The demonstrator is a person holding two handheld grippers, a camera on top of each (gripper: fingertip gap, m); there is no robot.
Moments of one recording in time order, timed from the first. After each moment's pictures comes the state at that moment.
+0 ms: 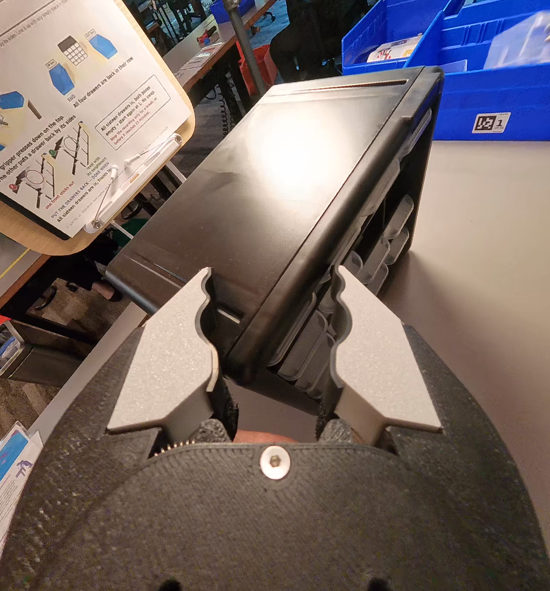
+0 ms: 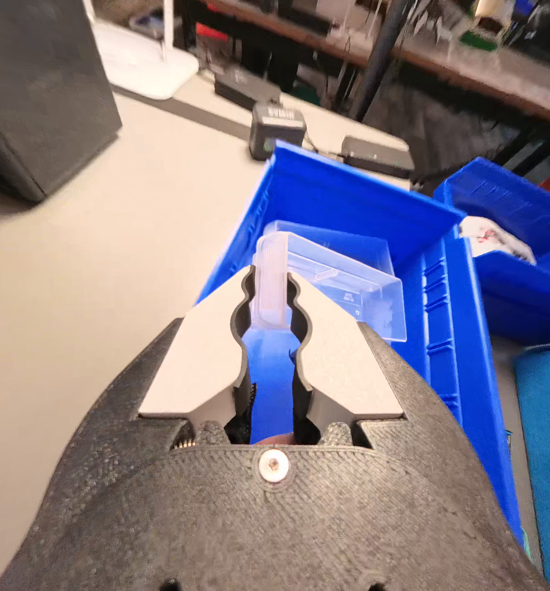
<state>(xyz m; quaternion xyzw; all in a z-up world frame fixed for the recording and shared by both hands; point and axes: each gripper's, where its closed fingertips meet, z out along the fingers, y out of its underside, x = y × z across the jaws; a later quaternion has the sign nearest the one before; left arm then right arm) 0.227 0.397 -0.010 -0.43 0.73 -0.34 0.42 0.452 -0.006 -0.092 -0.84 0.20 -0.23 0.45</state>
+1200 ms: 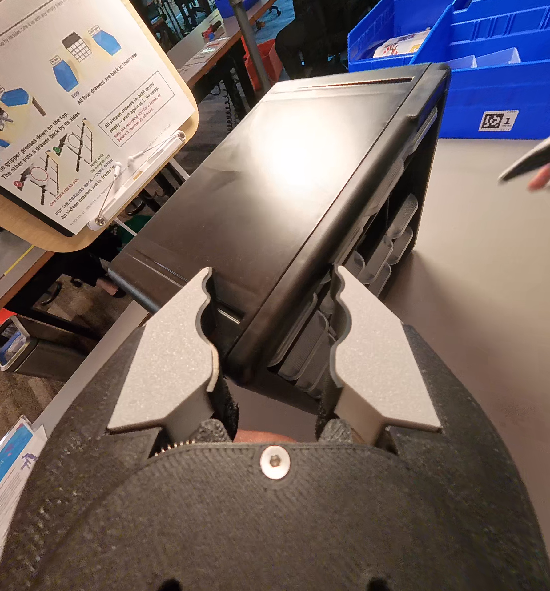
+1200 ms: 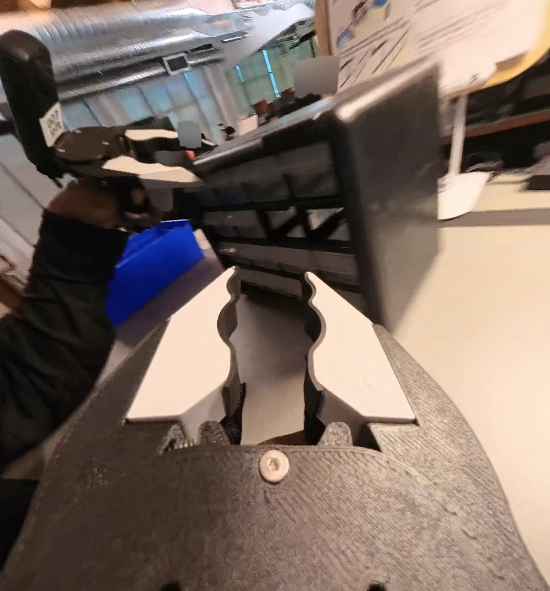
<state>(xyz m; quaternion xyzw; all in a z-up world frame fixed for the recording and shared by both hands) 0.228 0.397 -0.010 -0.43 0.73 -0.33 0.42 0.256 0.203 -0.061 -0.70 0.18 0.09 0.68</state>
